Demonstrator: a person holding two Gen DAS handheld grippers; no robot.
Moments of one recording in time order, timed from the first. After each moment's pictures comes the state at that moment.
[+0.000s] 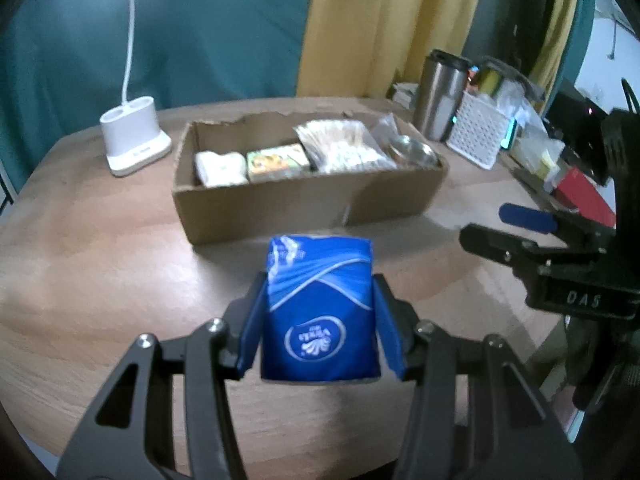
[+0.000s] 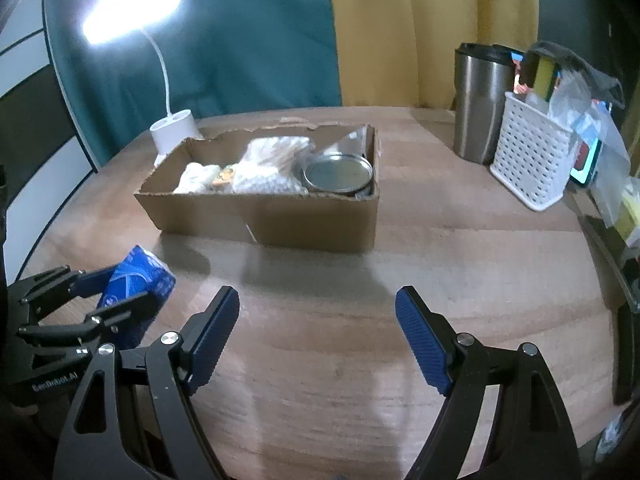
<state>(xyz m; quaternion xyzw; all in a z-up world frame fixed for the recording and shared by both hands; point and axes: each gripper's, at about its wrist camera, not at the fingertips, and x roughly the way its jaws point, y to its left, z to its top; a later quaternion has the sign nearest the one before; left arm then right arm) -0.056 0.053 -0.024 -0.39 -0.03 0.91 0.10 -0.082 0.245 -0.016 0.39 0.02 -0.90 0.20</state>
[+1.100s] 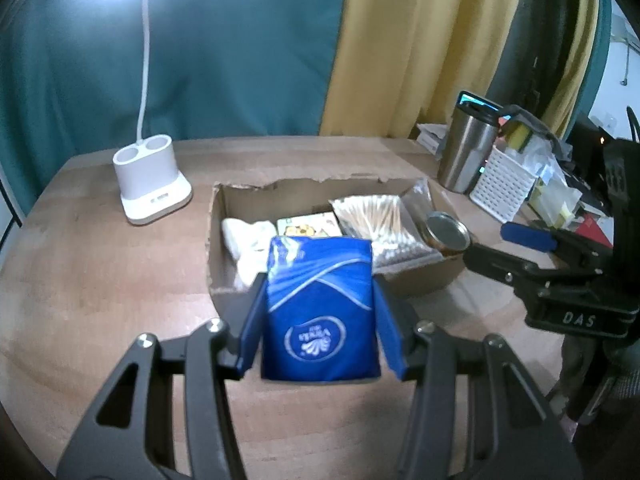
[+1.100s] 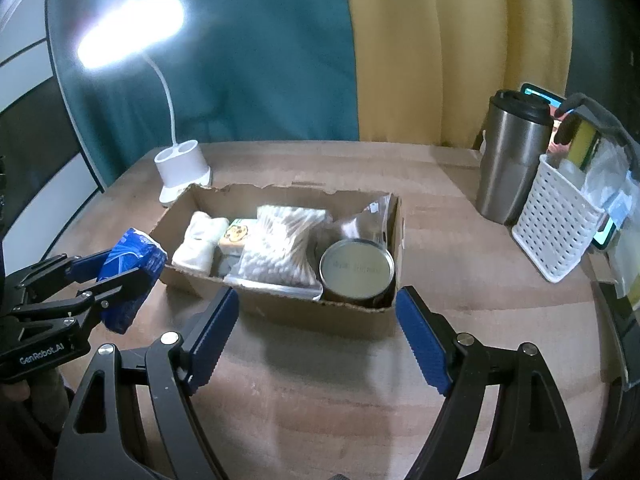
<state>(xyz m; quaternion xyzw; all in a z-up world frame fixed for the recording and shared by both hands) -0.107 0.030 0.009 -0.37 -0.05 0.93 0.07 -0.136 0.225 0.017 0.37 0.03 -0.90 0.22</state>
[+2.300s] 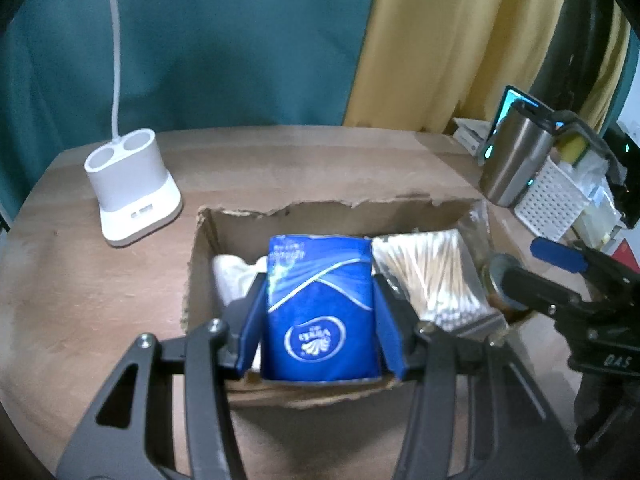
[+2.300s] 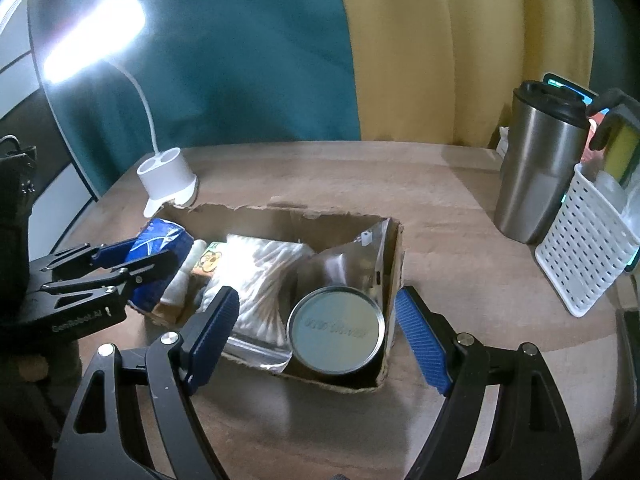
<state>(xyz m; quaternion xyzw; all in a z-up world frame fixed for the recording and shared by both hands) -0.196 0.032 -0.018 -0.41 -0.05 0.91 0.04 -0.196 0.223 0.001 0.39 0.02 -0.89 0.24</state>
